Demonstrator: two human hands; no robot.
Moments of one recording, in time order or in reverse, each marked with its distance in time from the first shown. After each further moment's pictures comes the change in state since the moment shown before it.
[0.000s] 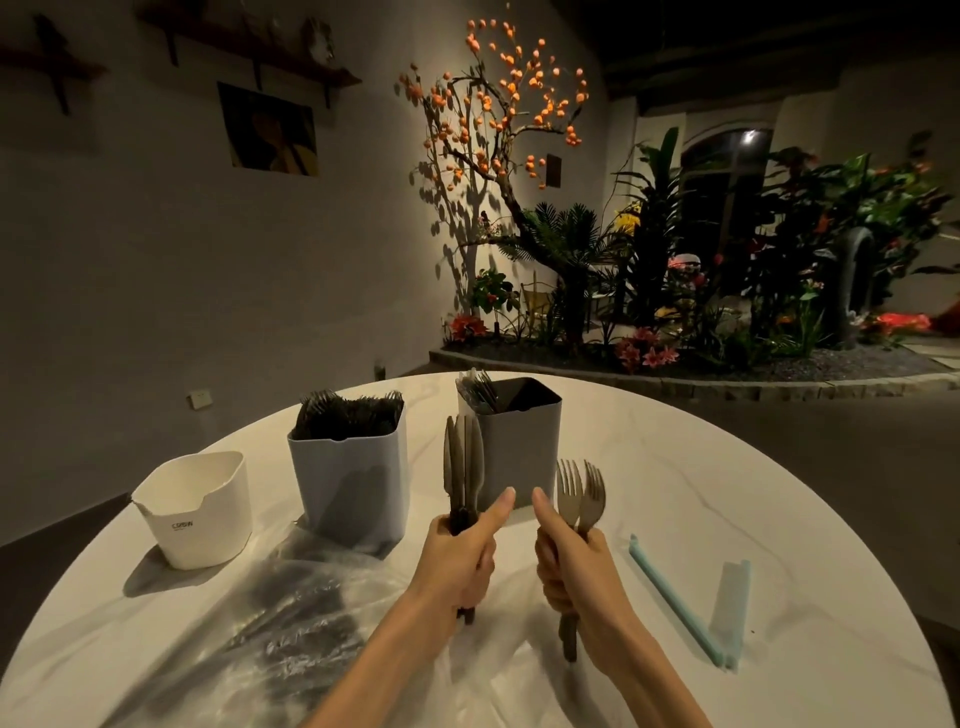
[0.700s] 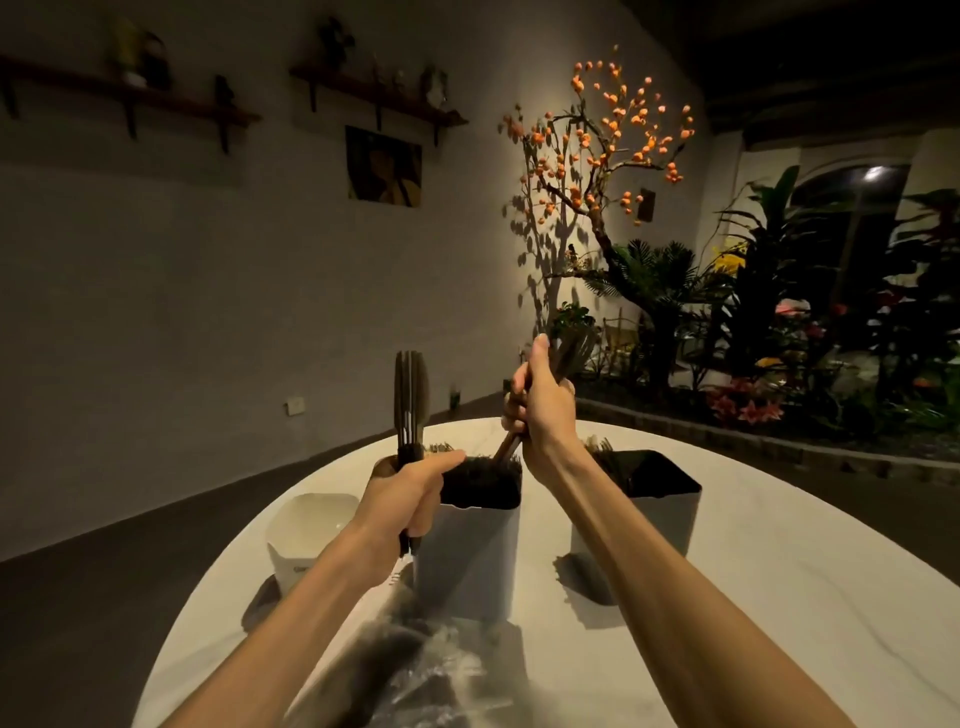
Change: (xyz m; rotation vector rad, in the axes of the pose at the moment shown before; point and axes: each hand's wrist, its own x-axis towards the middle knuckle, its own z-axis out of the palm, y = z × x) left_hand 0.017 0.130 -0.147 -0.042 0.168 0.240; right_hand 0.112 -0.162 0.180 0.306 -0.214 -0.314
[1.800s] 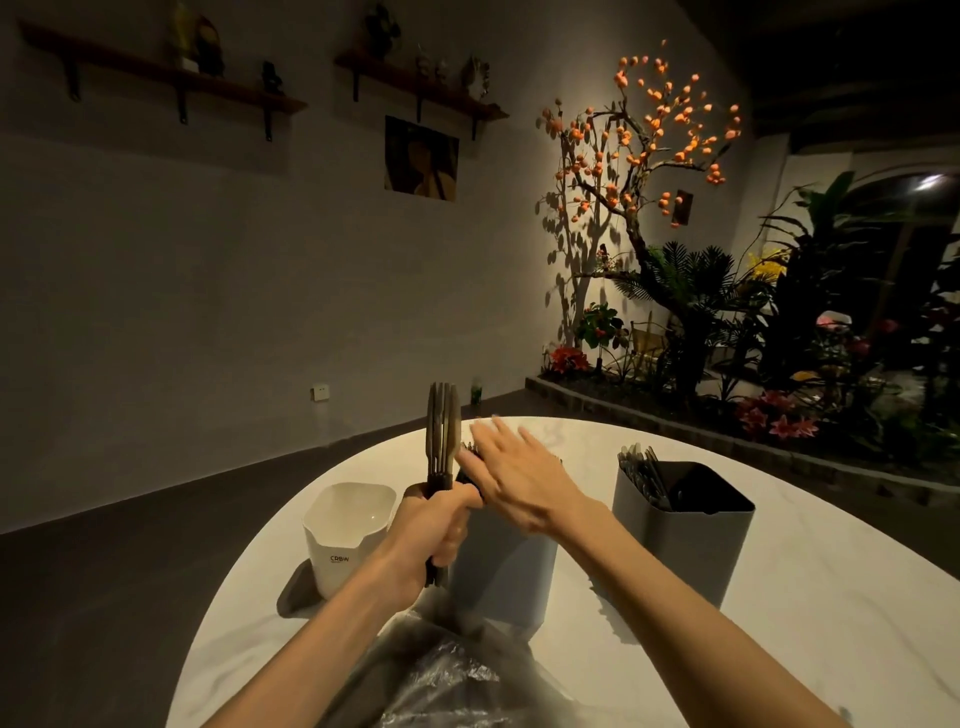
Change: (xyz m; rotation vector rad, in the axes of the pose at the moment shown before) left_hand -0.003 -0.023 -0.026 0.009 0.045 -0.130; right_hand 0.006 0.078 0.006 -1.760 -0.662 -0.645
